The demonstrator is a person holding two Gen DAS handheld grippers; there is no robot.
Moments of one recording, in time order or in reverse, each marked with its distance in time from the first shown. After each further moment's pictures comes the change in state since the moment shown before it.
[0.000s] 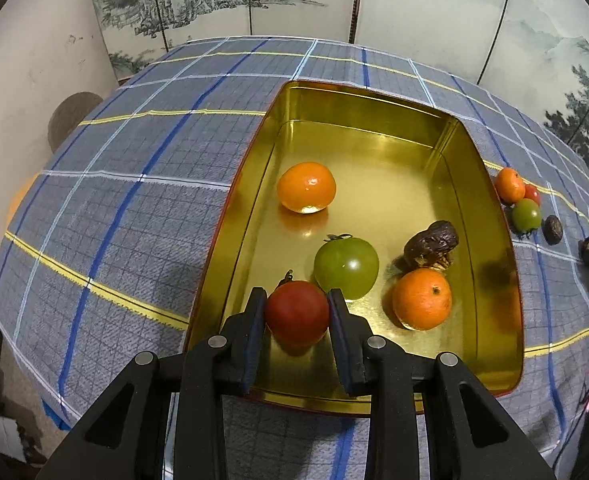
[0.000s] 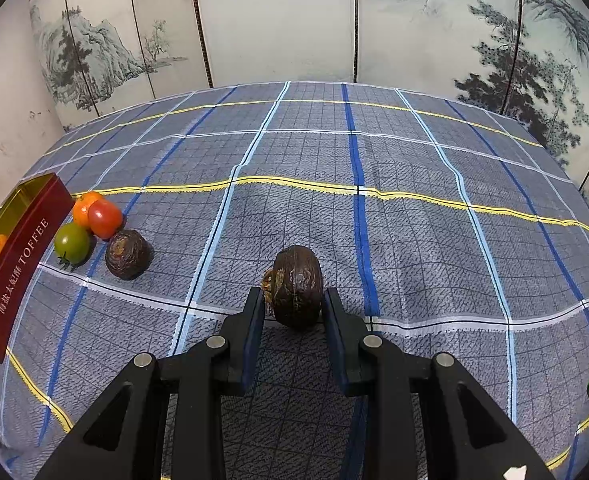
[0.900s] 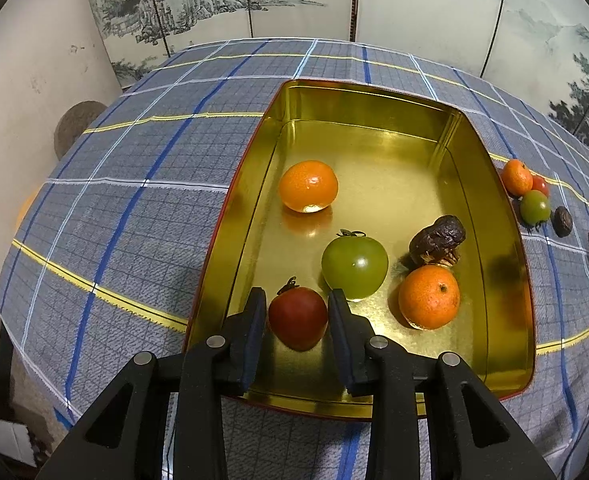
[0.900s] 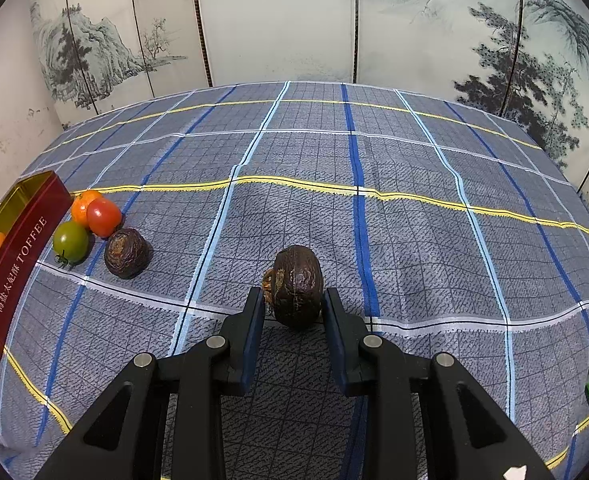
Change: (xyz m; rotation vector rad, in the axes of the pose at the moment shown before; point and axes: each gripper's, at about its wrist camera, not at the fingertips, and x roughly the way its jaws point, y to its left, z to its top) left arm 0.003 -0.001 -0.001 0.028 -0.007 0.037; right arm 0.000 -0.001 0.001 -0.004 0.000 -0.004
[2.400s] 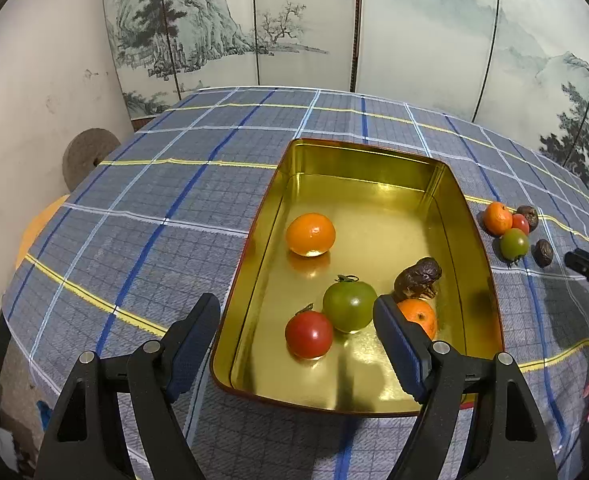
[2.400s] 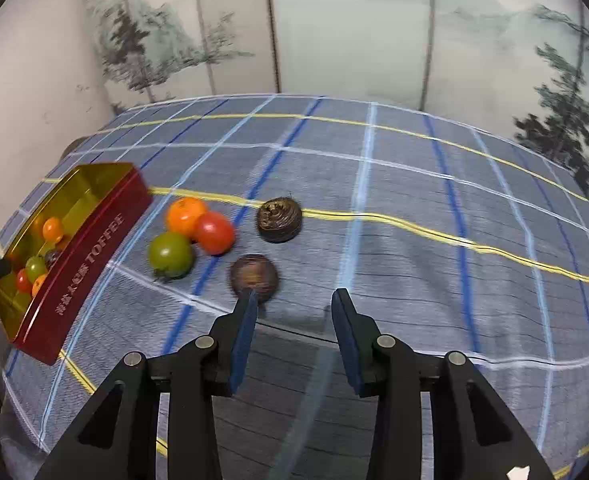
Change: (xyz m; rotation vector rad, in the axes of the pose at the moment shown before) left arm -0.035 -0.001 -0.002 -0.027 -0.169 -0.006; right arm -0.012 0.082 0.020 -0.142 0.003 0.143
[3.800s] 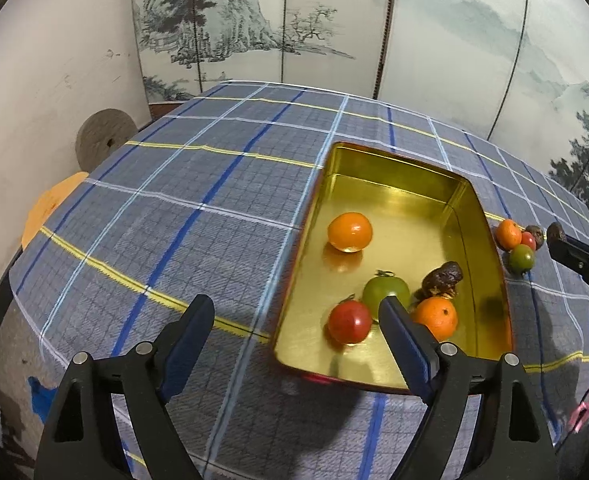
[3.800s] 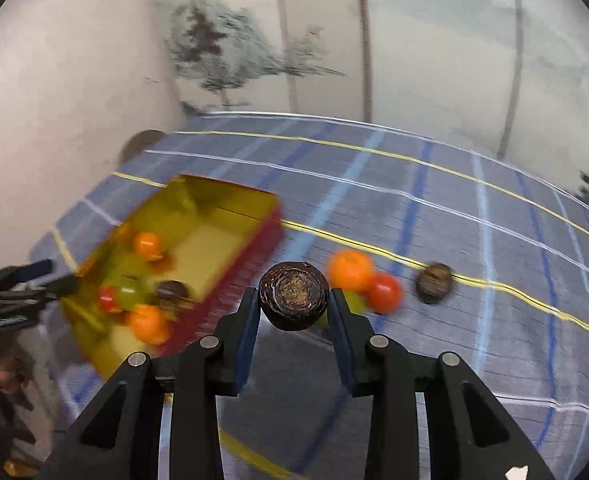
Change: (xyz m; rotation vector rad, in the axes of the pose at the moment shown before) left arm -0.017 0.037 -0.008 -0.098 -0.001 0.019; right arm -0.019 0.108 0.035 -0.133 -0.058 0.201
